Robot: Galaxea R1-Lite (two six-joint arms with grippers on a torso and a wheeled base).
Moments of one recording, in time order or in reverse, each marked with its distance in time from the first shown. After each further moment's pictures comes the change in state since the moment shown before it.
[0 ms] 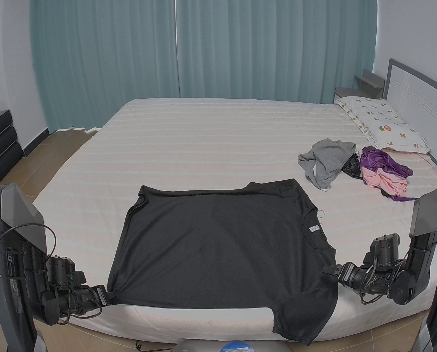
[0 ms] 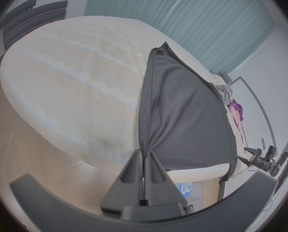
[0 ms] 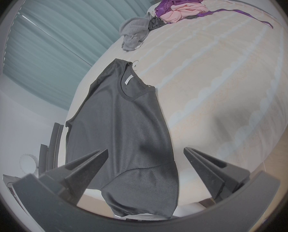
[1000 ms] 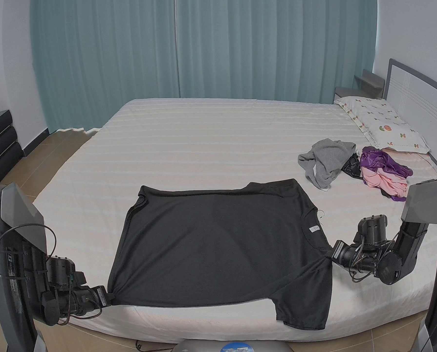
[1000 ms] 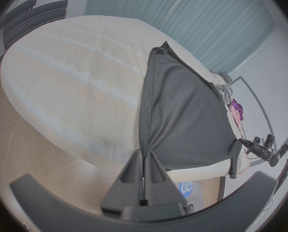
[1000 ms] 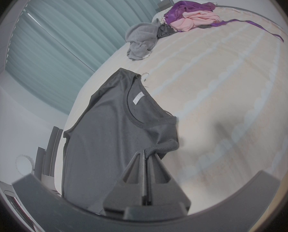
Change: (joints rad) left arm -0.002 0.000 0.006 0.000 0.000 0.000; right arm 0.003 0.040 -0.294 0.173 -0.057 -0.022
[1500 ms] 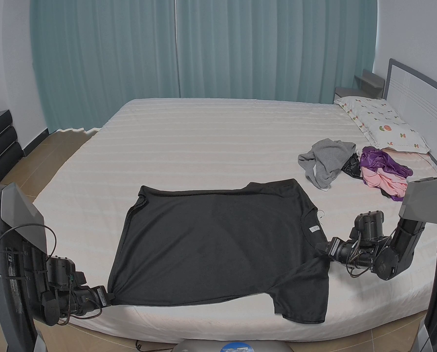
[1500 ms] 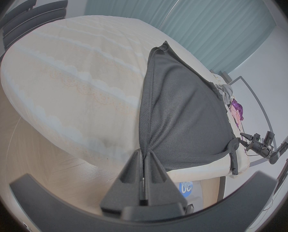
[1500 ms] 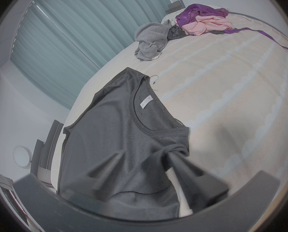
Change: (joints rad) left arm -0.001 0.000 0.000 0.000 0.000 0.000; right arm 0.005 0.013 -0.071 0.047 0.011 -0.069
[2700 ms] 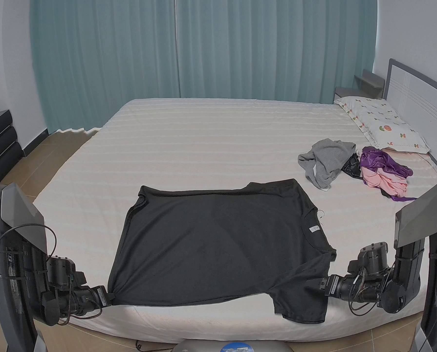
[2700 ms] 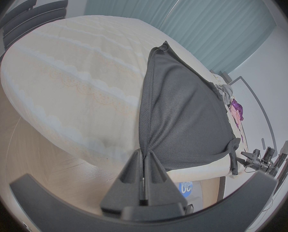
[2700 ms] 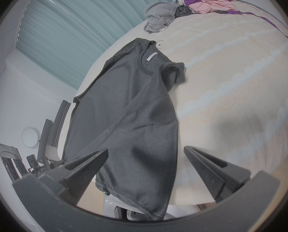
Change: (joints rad) left arm -0.001 0.000 0.000 0.000 0.001 -0.003; right arm 0.082 0.045 0.373 -0.325 0.116 -0.025
